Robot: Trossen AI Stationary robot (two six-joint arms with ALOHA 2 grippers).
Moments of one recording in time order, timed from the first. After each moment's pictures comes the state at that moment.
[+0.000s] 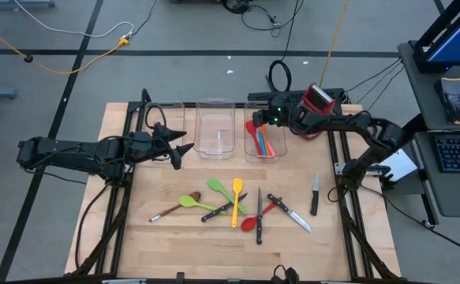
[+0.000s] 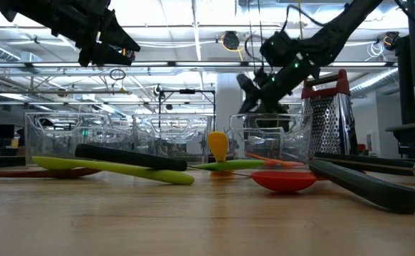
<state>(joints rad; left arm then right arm) 0.06 0.80 0.56 -0.06 -0.41 -0.29 -0.58 1.59 0.87 0.20 0.04 0.57</state>
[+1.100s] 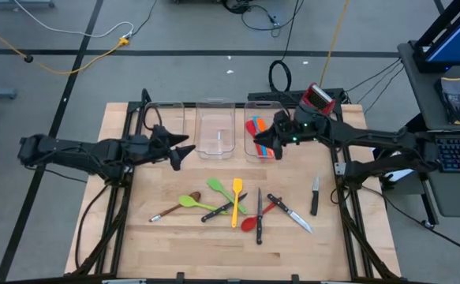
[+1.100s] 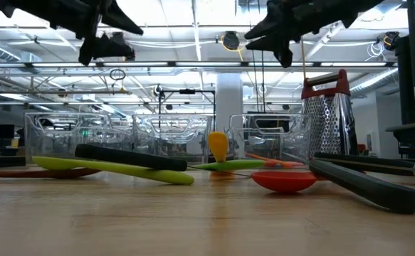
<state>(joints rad) -0.02 0.81 0.56 0.03 -0.43 -0.50 -0.32 1.16 0.87 -0.04 -0.29 0.41</state>
